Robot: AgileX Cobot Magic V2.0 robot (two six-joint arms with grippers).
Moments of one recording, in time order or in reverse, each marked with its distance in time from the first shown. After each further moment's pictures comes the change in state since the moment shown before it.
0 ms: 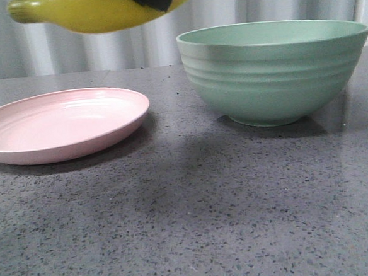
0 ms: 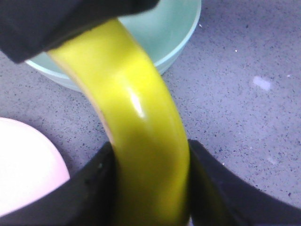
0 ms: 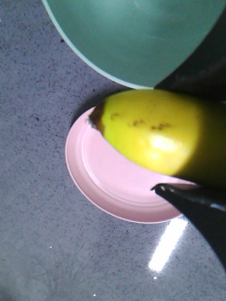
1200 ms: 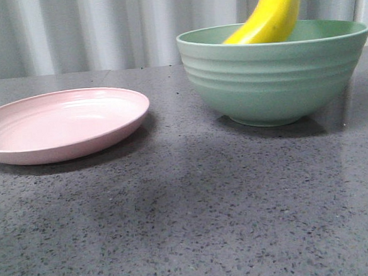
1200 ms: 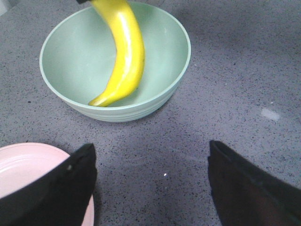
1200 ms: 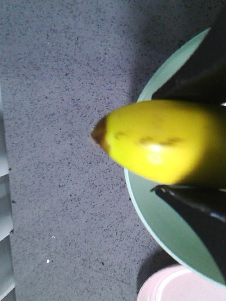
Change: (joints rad) left arm -0.002 -0.144 -0.001 0.024 -0.005 0.006; right arm -0.285 0.108 -0.056 -0.211 -0.036 -0.050
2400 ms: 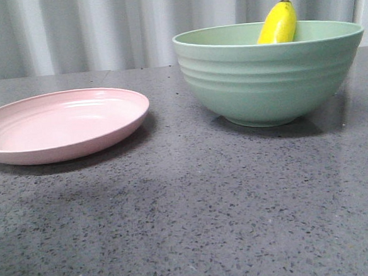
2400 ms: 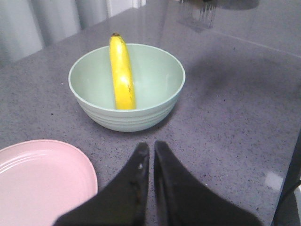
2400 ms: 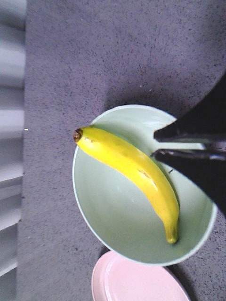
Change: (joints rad) left arm 0.000 -0.413 0.319 0.012 -0.194 -0.095; right arm -0.002 -0.590 0.272 -0.142 0.161 -0.001
